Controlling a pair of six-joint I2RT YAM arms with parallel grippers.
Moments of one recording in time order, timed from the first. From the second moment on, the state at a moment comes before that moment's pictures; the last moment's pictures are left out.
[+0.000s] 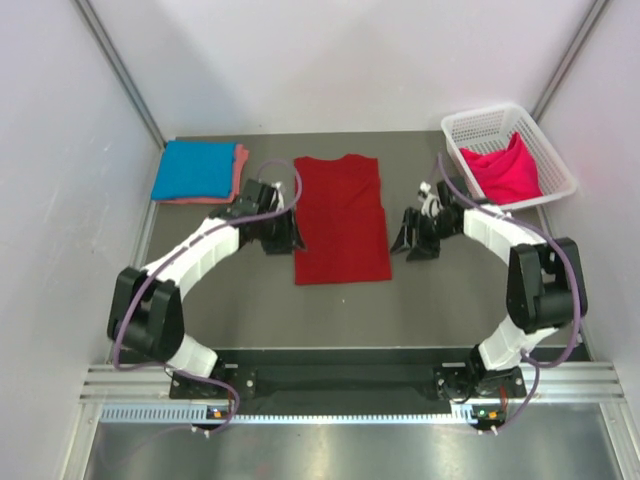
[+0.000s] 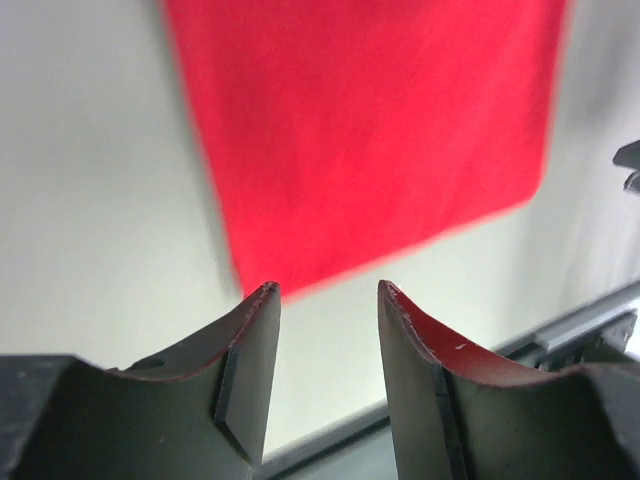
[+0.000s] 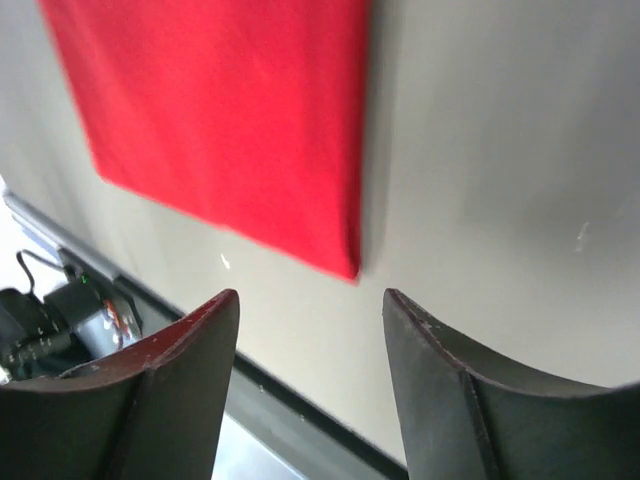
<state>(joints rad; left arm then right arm) -0.39 1.54 1.14 -0.54 0.26 -0.53 0.18 1.66 1.10 -0.61 -0.55 0.34</state>
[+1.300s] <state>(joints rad) -0.46 1.44 0.82 -0.43 0.20 -0.85 0.30 1.60 0.78 -0.29 -0.52 0.53</state>
